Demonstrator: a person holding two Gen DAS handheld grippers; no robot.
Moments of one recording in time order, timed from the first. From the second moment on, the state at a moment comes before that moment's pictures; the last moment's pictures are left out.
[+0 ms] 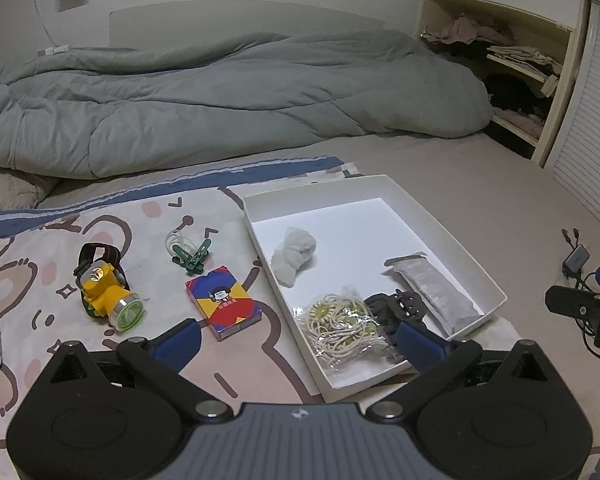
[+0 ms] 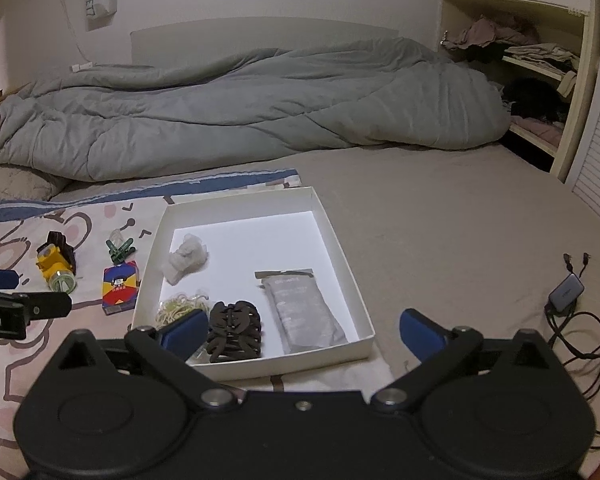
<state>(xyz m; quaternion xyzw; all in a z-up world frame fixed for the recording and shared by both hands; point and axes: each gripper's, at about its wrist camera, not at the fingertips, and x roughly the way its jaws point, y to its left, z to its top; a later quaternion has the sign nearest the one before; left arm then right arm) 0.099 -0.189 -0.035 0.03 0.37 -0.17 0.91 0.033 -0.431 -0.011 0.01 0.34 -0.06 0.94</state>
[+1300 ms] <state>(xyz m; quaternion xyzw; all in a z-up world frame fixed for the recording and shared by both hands) 0.107 -0.047 -0.024 -0.01 0.35 -0.07 0.93 0.089 -0.337 -0.013 0.00 0.33 0.02 0.94</state>
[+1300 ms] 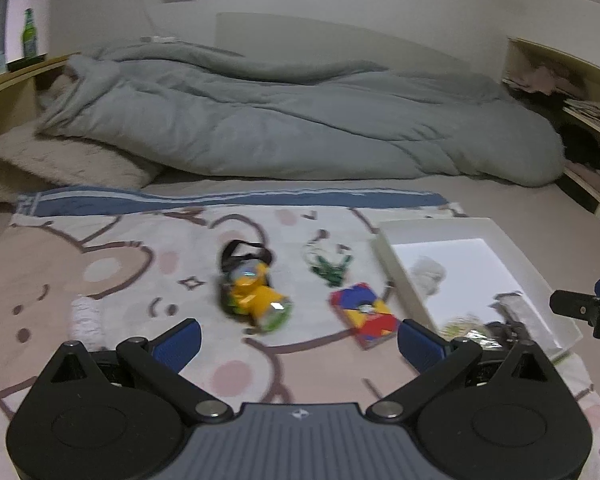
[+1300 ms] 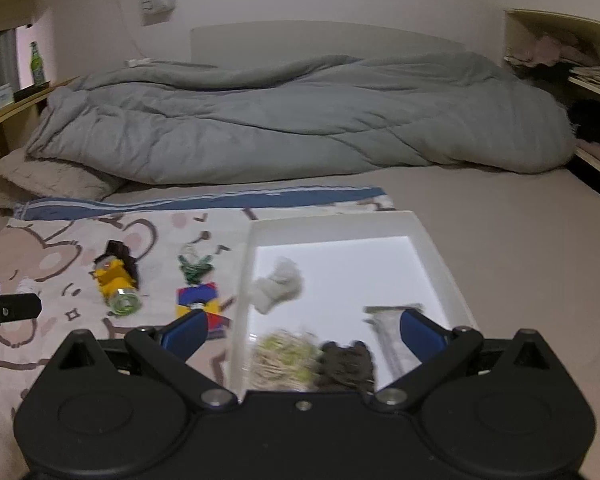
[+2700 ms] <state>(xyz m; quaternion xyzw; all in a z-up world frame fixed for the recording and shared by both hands) 0.159 0.132 -0.065 -0.09 0.35 0.13 0.92 0.171 -0.226 -0.067 0.00 0.28 0.08 0.96</state>
